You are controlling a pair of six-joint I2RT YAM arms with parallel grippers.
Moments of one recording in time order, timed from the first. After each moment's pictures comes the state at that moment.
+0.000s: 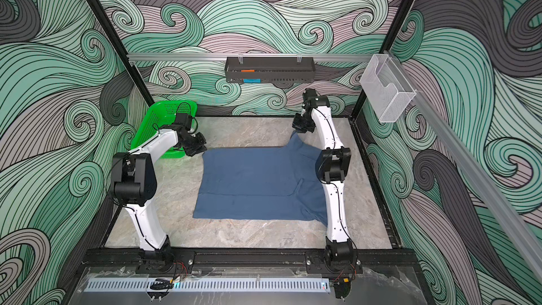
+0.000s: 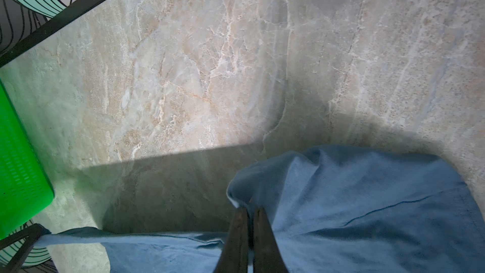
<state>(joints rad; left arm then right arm) -0.04 1.95 1.49 -0.72 0.25 -0.62 0.08 2.51 2.64 -1.43 -0.21 0.42</state>
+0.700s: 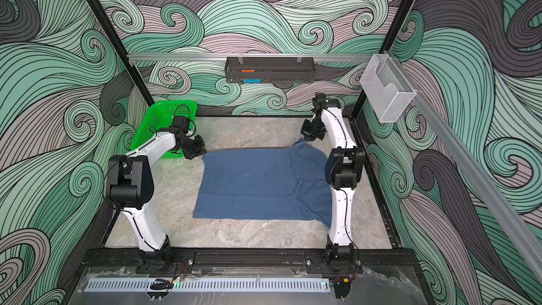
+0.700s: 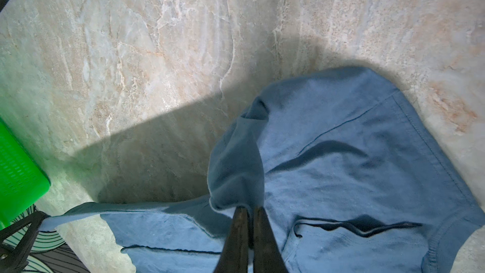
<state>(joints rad) -0.03 1.91 1.45 -0.71 0.32 -0.59 0.02 2.25 2.25 -1.42 -0.22 0.44</state>
